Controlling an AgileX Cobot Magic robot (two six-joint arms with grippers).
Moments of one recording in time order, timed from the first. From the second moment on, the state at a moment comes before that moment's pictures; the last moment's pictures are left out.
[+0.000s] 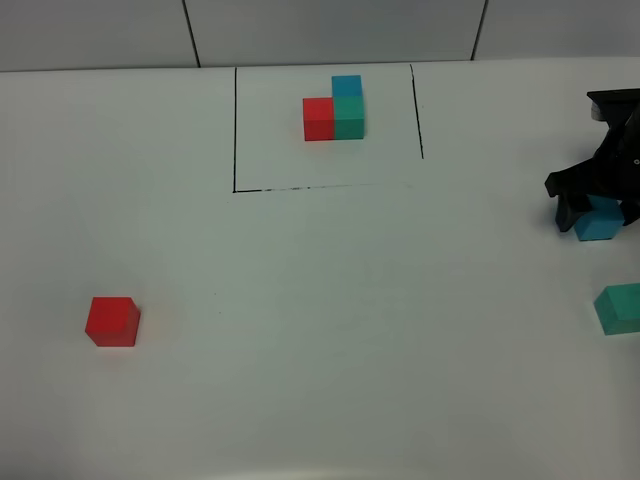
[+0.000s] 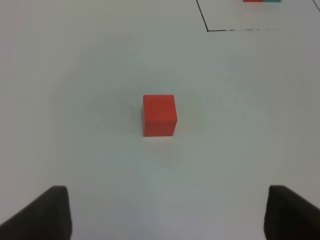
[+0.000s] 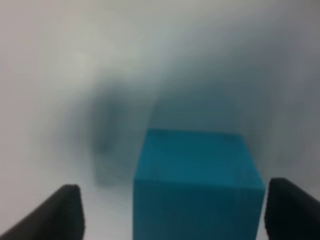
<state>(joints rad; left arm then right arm) -0.02 0.00 -0.51 -0.12 1.08 0.01 -0.03 2.14 -1.48 0.06 0.92 -0.17</state>
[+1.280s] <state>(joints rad) -0.02 0.00 -0.51 -0.12 1.08 0.01 0.74 2.05 -1.61 -0.19 1.17 -0.77</state>
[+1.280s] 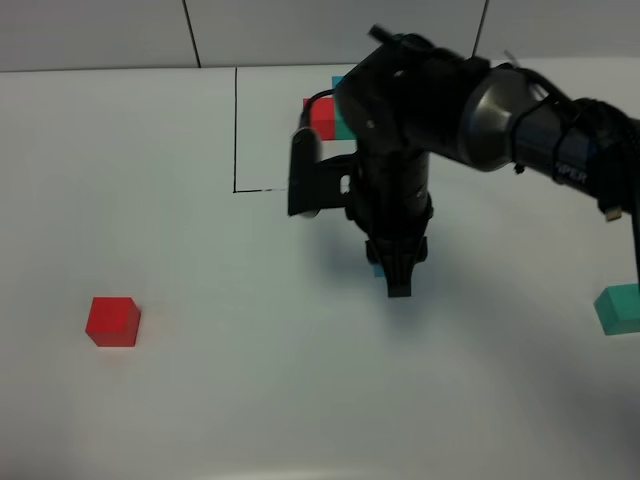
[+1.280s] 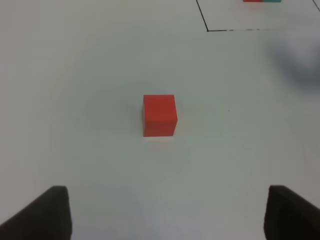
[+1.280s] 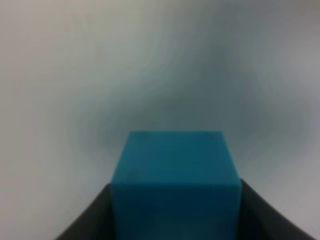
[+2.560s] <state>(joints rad) -0.02 0.00 -0.51 -0.12 1.08 0.01 0.59 2.21 -1.77 0.06 1.05 -1.20</state>
